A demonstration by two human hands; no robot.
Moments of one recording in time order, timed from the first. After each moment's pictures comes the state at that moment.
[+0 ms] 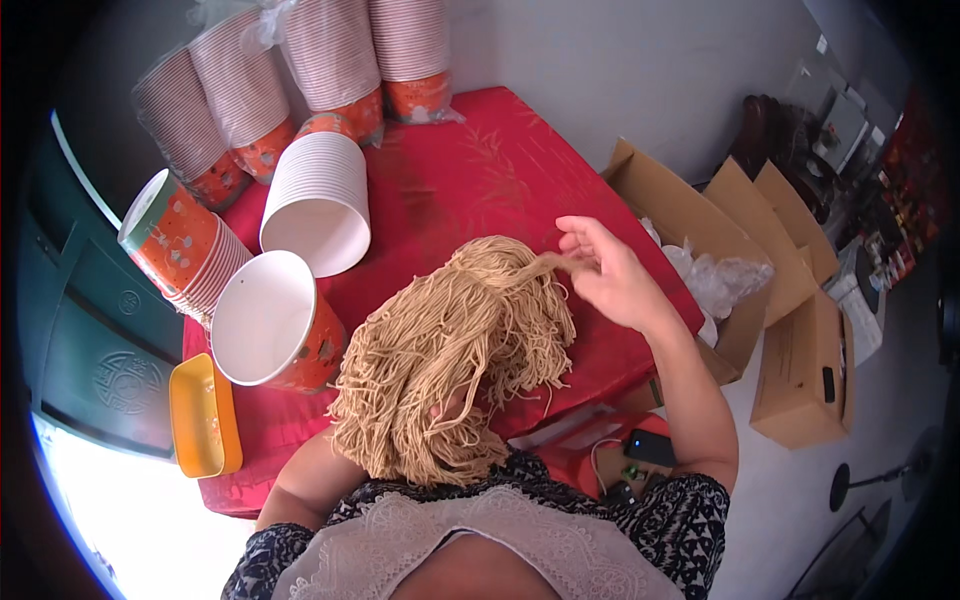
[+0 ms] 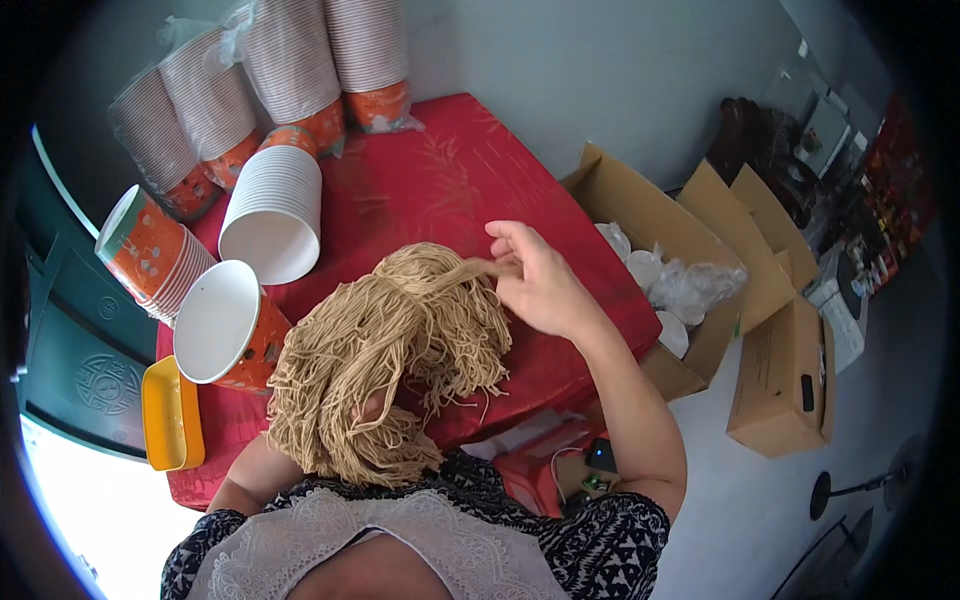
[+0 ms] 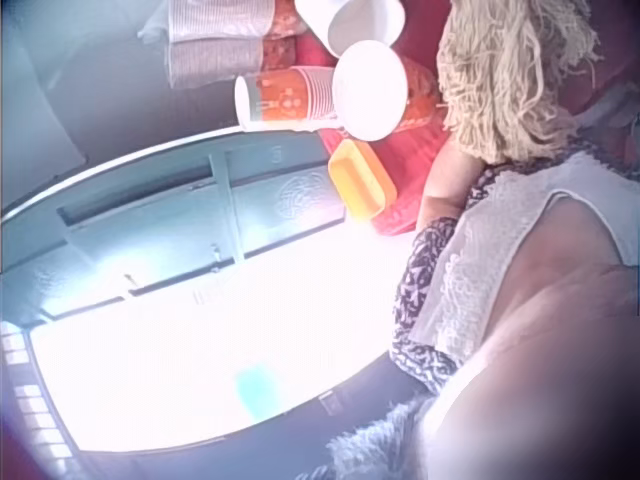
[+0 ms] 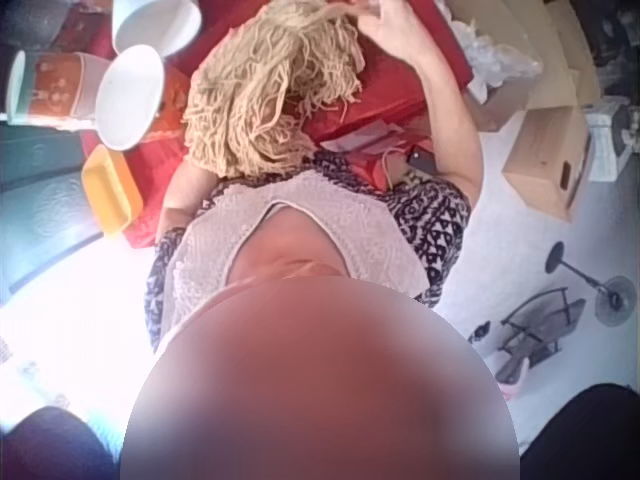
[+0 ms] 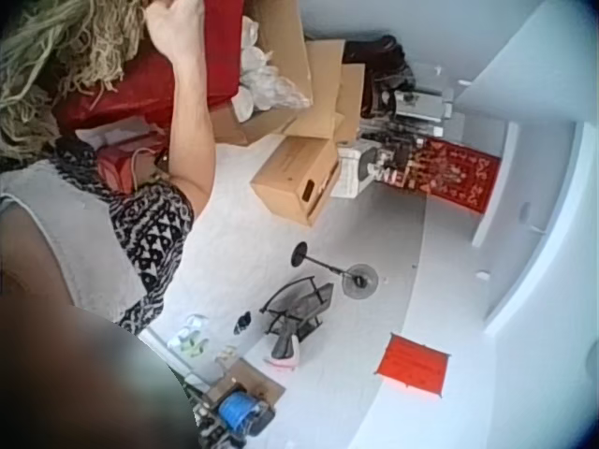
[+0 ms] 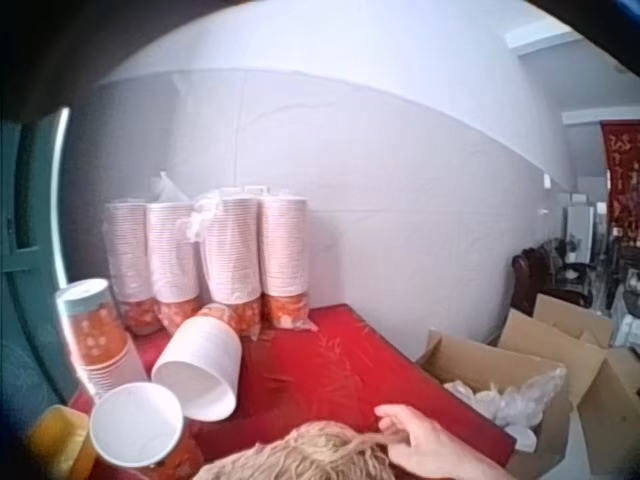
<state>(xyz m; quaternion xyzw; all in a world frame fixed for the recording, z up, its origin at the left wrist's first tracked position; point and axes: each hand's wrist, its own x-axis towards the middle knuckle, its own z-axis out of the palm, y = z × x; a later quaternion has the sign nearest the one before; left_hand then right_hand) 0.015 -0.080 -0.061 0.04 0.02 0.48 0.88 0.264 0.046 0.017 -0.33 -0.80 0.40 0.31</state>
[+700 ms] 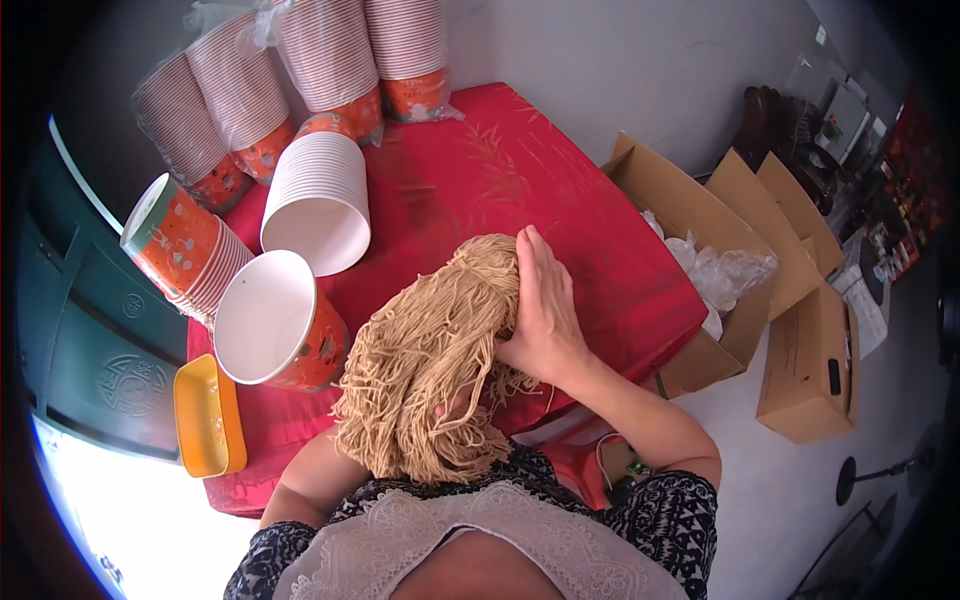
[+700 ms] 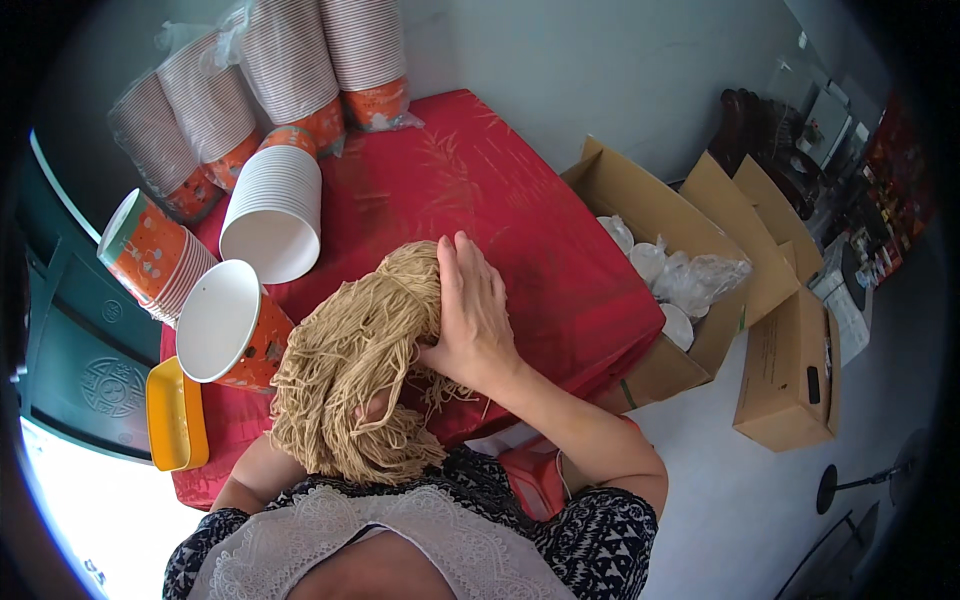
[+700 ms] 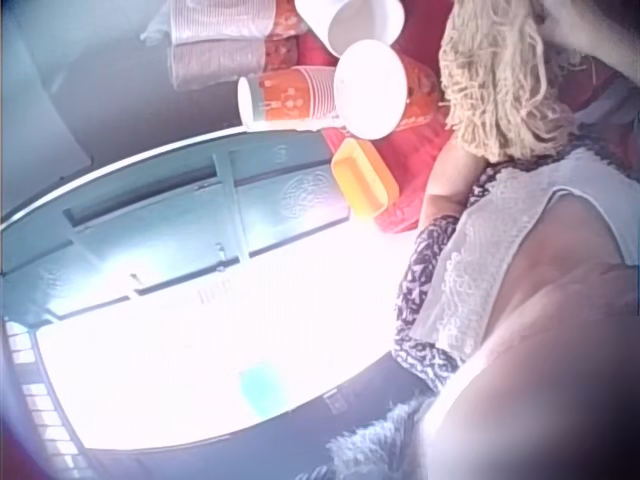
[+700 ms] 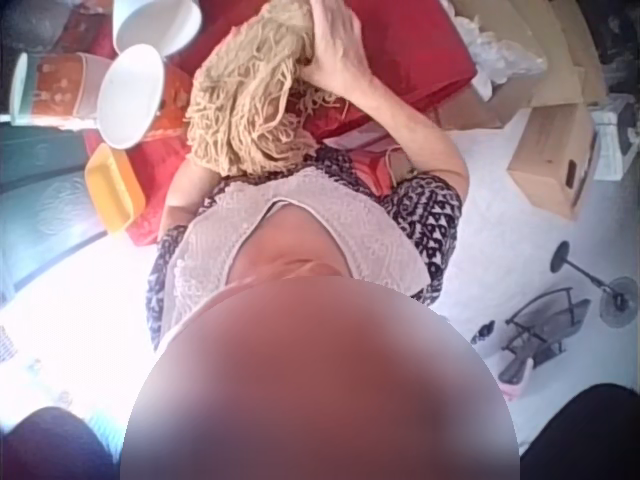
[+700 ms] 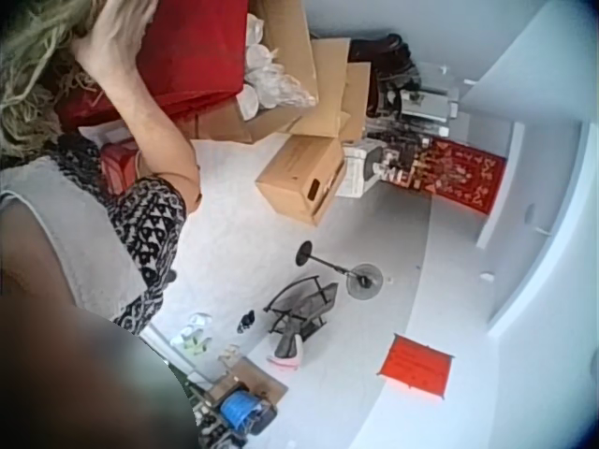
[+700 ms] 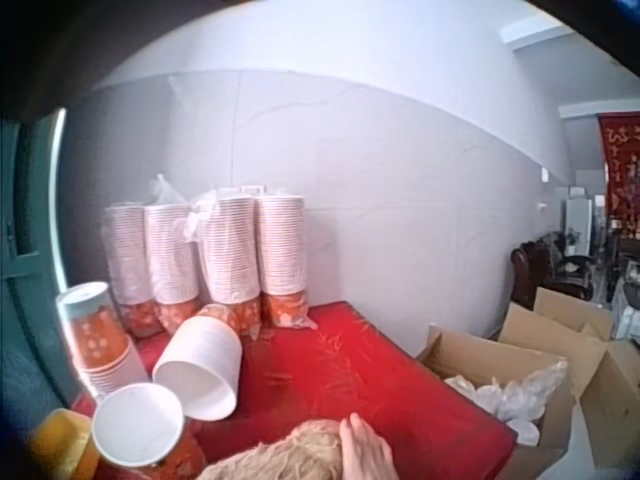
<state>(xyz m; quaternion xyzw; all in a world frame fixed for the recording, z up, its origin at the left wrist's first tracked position) 0.018 -0.090 -0.059 0.00 0.07 0.48 0.88 0.201 -0.013 -0.032 -0.29 -0.87 0.10 0.39</state>
